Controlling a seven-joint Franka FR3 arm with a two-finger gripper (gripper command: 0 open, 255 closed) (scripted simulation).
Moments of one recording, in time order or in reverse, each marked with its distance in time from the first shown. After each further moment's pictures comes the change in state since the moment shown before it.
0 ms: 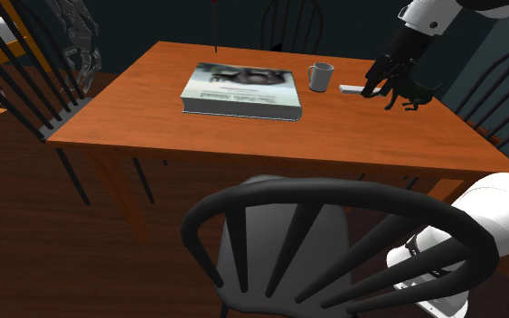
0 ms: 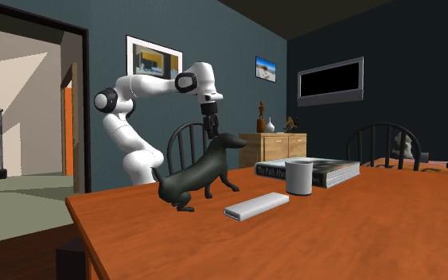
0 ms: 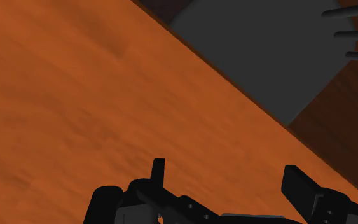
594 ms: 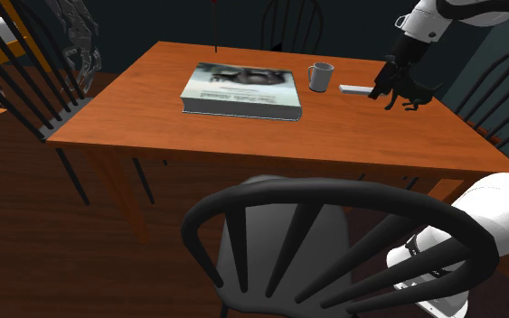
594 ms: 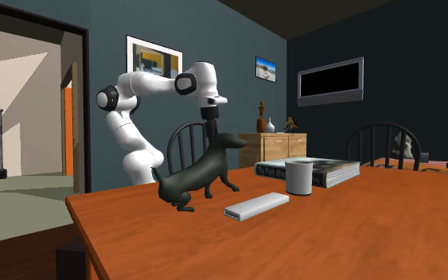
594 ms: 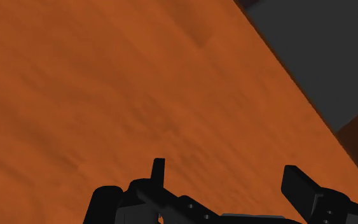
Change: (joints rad) arm -0.004 0.105 -0.159 0.018 -0.099 0.045 -0.282
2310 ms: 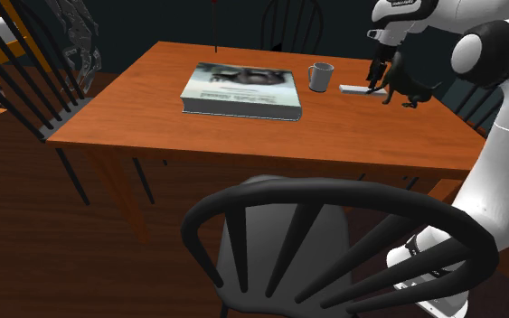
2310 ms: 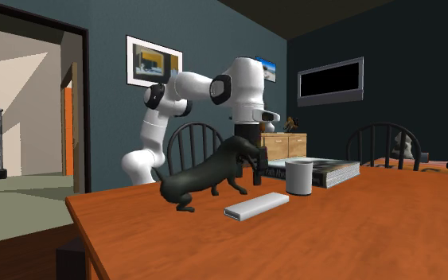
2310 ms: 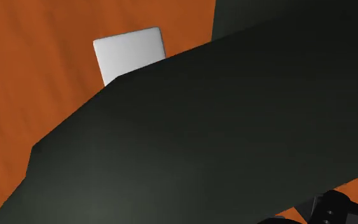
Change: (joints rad) arm -0.081 0.958 -0.384 0.753 0.176 0.054 -1.085
